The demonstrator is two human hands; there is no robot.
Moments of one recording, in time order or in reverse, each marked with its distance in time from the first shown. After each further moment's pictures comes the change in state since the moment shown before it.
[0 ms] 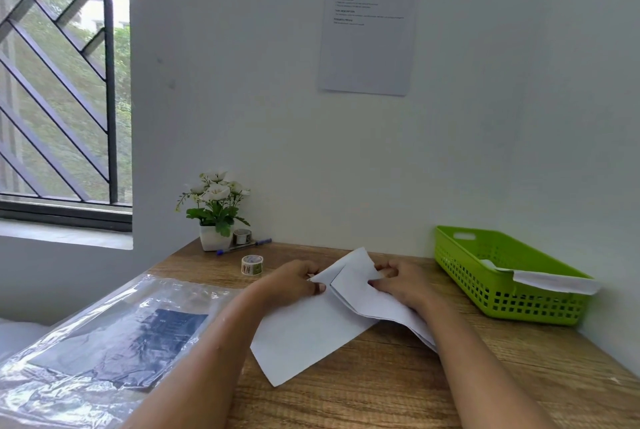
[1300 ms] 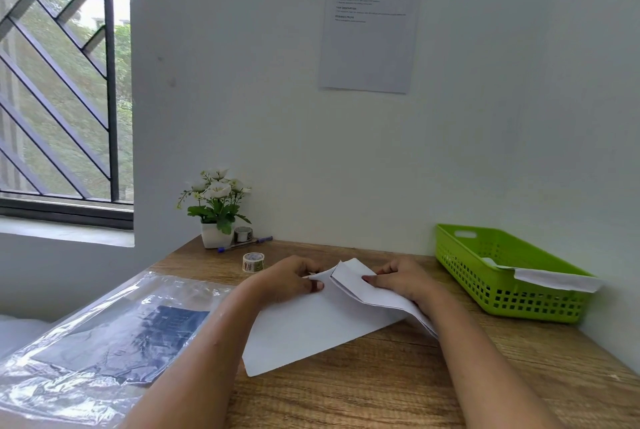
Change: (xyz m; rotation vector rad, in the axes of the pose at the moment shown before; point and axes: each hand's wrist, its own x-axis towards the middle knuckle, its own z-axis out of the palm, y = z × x) left_hand -0.004 -0.005 -0.007 -0.010 -0.050 0.078; right_hand 0.000 -0.005 -0.005 0.066 -0.130 0.046
